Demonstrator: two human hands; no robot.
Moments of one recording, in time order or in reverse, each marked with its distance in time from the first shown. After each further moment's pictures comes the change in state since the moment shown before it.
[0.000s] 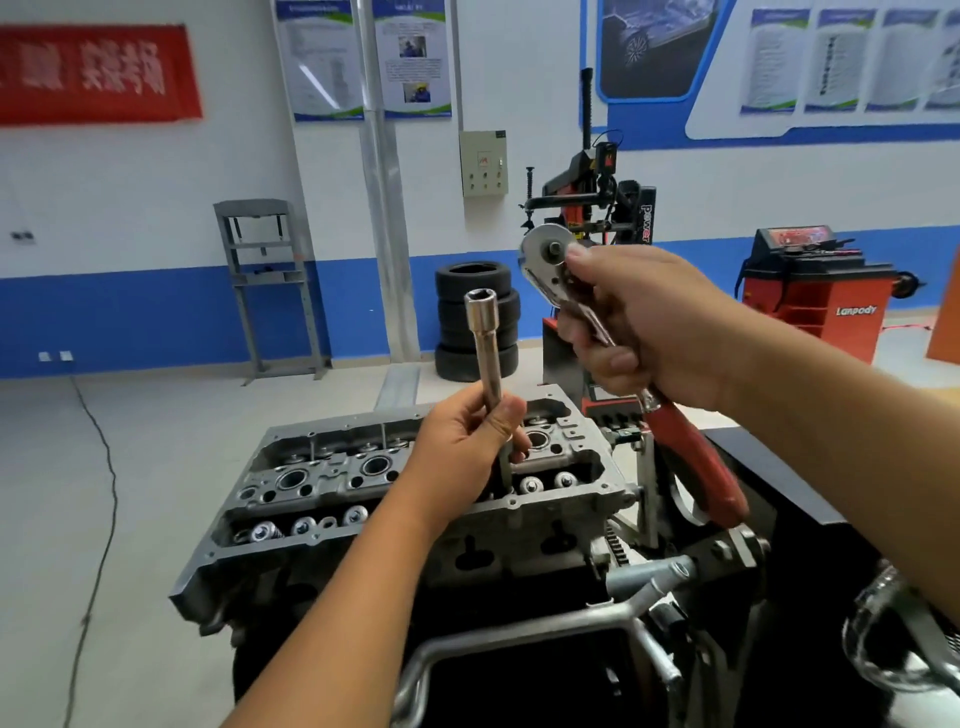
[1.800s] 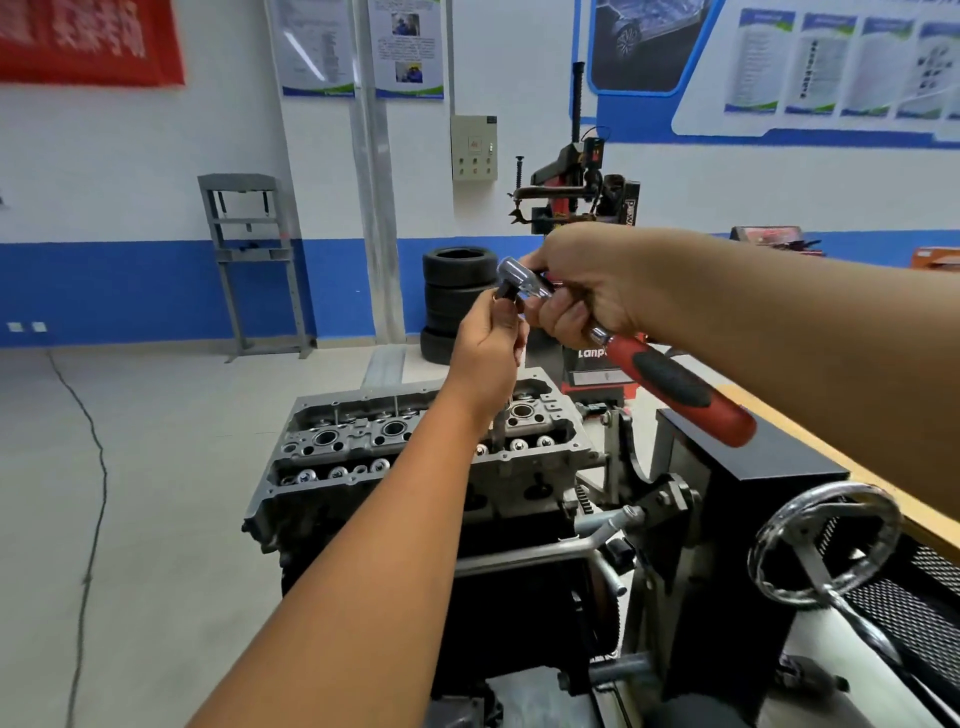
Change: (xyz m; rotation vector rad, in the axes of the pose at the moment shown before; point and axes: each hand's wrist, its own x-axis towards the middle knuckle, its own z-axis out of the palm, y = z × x) left_hand 0.010 0.083 0.026 -0.123 0.131 0.112; right_hand -0.005 -0.078 0.055 -0.124 0.099 0.568
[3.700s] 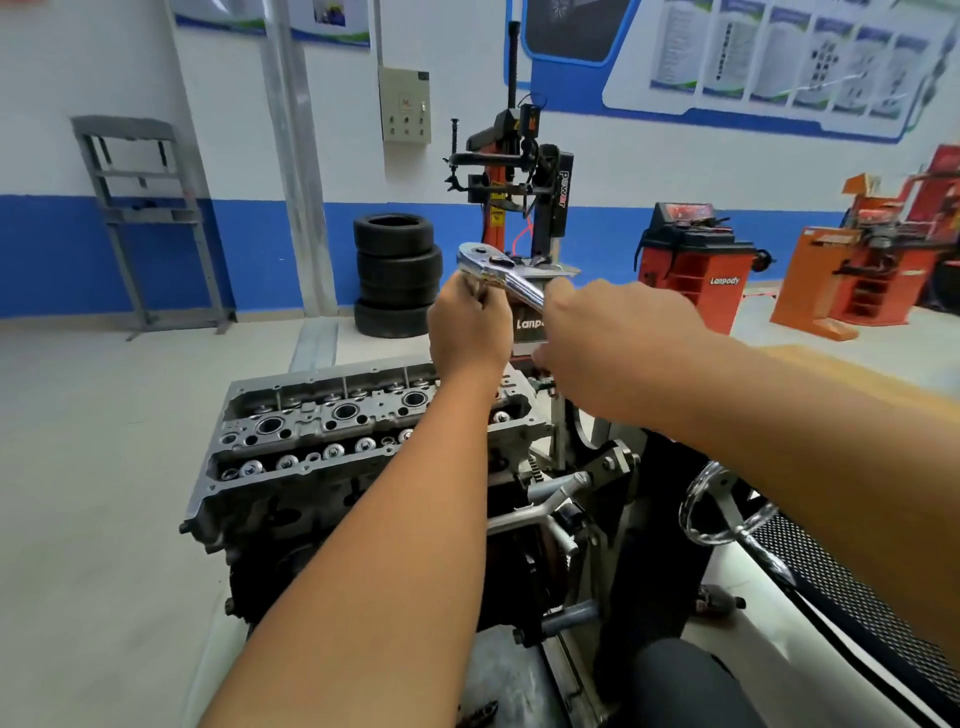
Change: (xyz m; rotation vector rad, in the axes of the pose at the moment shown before) left_hand 0.023 -0.016 0.035 0.273 0.384 -0.046; right_hand -0.049 0.076 0.001 -1.533 0.722 -0.394
